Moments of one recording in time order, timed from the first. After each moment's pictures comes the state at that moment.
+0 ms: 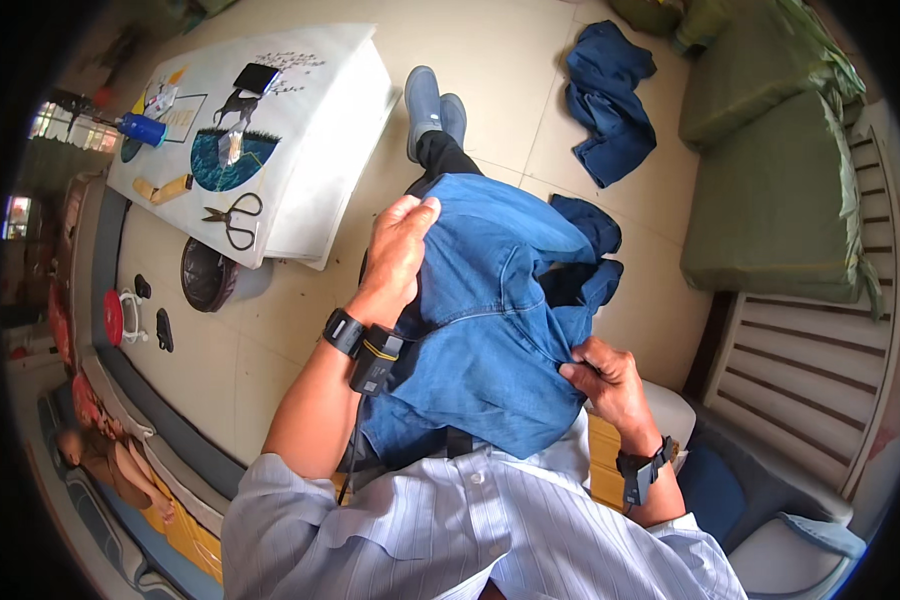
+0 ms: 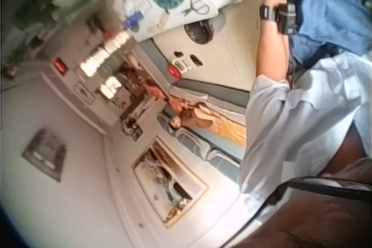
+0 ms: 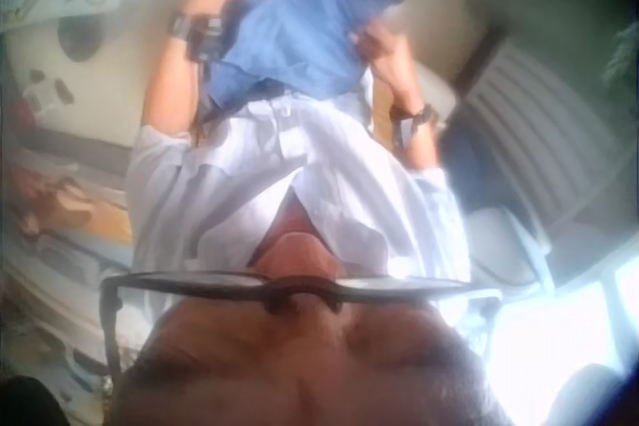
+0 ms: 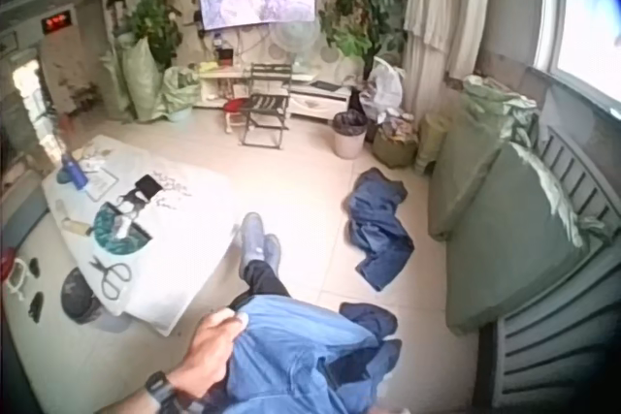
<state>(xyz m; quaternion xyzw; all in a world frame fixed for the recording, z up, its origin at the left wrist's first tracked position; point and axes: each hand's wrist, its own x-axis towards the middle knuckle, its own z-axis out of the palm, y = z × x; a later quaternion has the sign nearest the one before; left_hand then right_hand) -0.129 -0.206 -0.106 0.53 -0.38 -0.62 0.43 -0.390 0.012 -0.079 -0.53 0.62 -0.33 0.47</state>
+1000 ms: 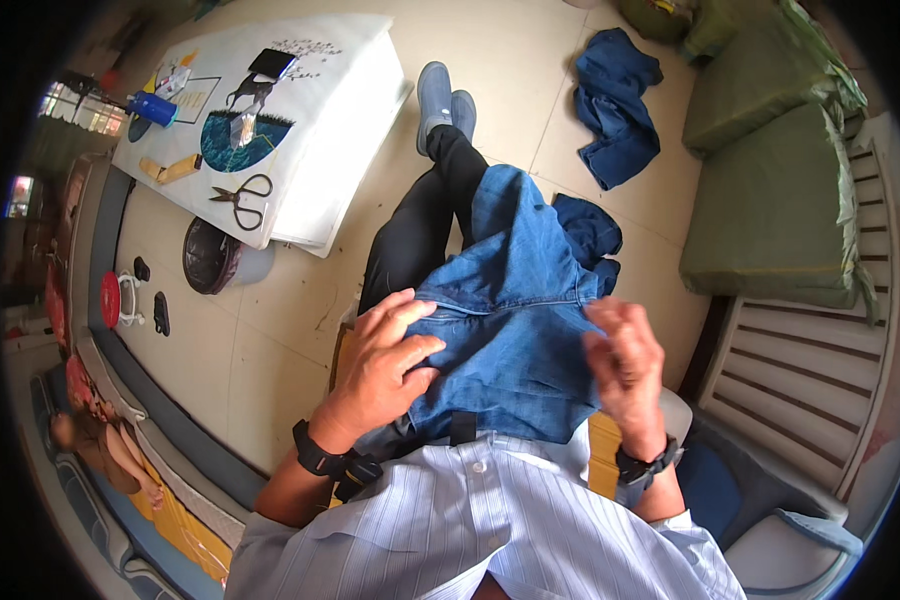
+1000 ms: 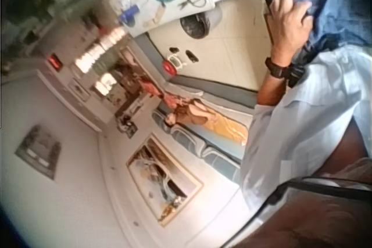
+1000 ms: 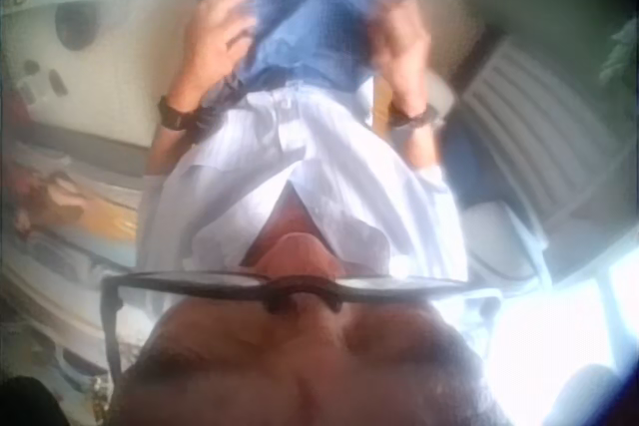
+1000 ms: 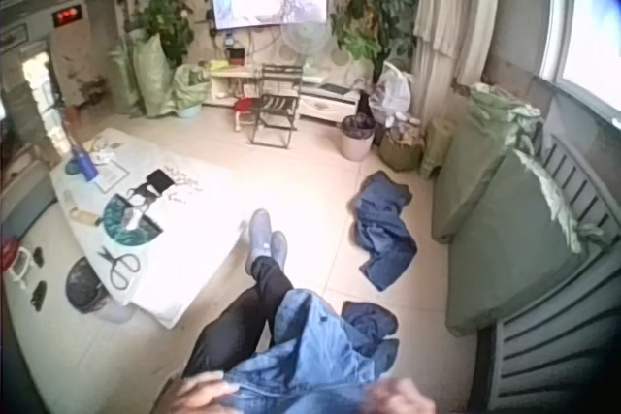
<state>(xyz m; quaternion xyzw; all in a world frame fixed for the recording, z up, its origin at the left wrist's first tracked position) -0.040 -0.067 -0.030 0.41 -0.84 -0.31 0.18 -0.371 -0.012 -0.029 -0.67 0.59 -0.39 0.22</state>
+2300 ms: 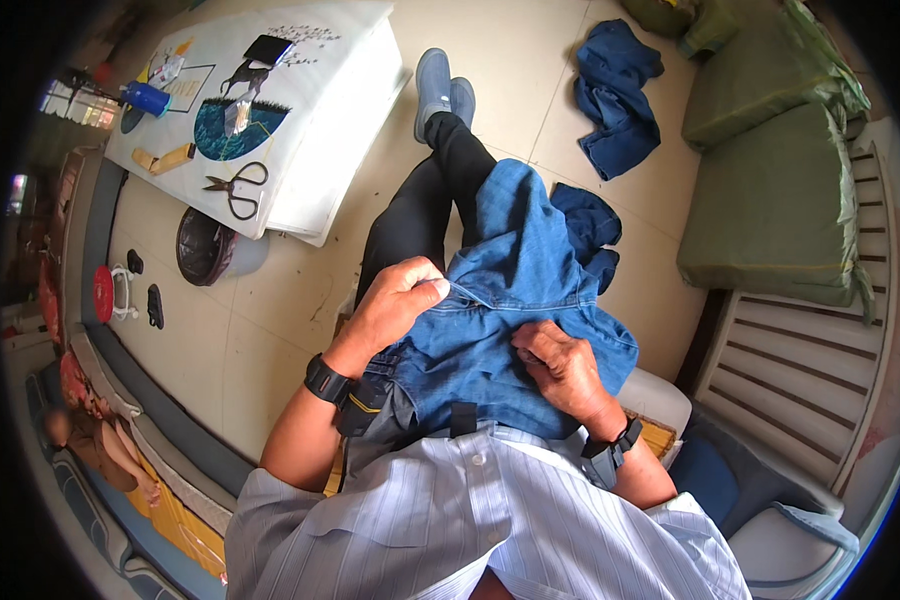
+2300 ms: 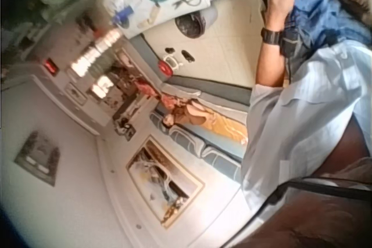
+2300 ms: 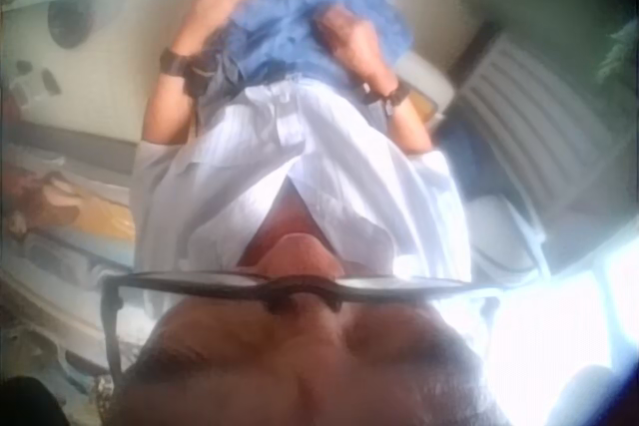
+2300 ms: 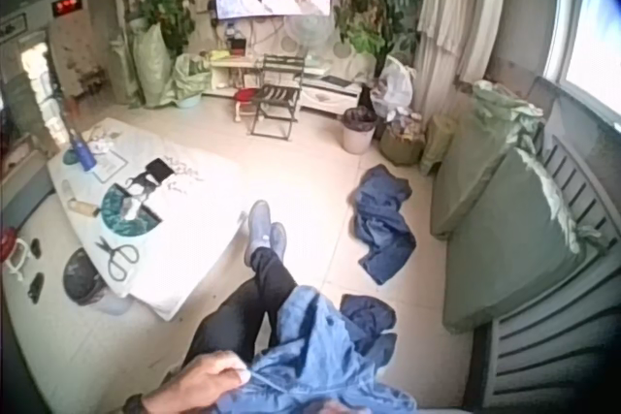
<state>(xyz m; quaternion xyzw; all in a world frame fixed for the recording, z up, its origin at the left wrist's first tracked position) -0.051 -0.128 -0.093 0.48 -0.62 -0.59 0.20 -0.327 0.000 -0.090 -0.68 0.55 -0.29 0.39</state>
